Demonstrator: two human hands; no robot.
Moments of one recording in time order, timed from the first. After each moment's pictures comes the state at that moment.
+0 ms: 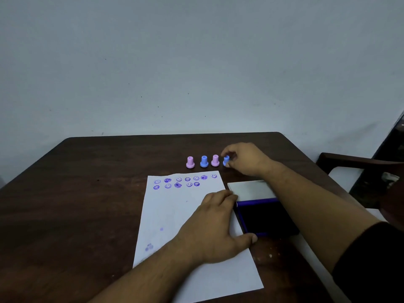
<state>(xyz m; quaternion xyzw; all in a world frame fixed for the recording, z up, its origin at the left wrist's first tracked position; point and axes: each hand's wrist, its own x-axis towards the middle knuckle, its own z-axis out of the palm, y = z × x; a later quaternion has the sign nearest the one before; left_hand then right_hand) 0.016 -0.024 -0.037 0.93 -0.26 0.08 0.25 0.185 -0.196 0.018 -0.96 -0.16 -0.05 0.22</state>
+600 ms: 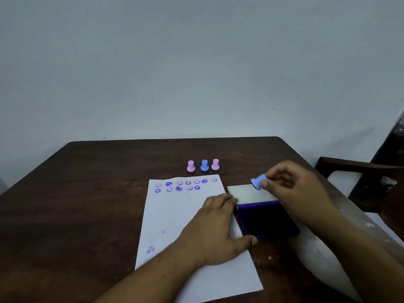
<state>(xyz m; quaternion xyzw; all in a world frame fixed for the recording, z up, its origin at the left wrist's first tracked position) 0.017 -0.025 -0.035 0.94 -0.24 0.05 0.24 0.028 -0.248 0.031 -0.84 -0.08 -0.17 0.51</state>
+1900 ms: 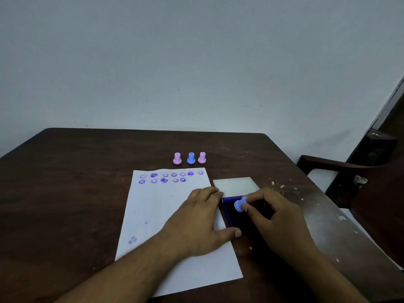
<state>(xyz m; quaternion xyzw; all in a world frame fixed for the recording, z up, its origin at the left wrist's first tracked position) 0.012 -0.028 -0.032 0.94 -0.24 0.04 0.23 -0.017 -0.242 -0.017 -0.90 -0.13 -0.24 0.35</state>
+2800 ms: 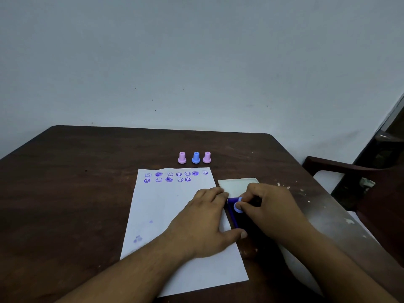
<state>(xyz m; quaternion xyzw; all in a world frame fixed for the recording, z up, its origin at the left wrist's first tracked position) 0.014 -0.029 -0.038 0.94 -0.24 0.06 0.23 0.022 -0.232 -0.005 -0.96 -0.10 -0.14 0.24</state>
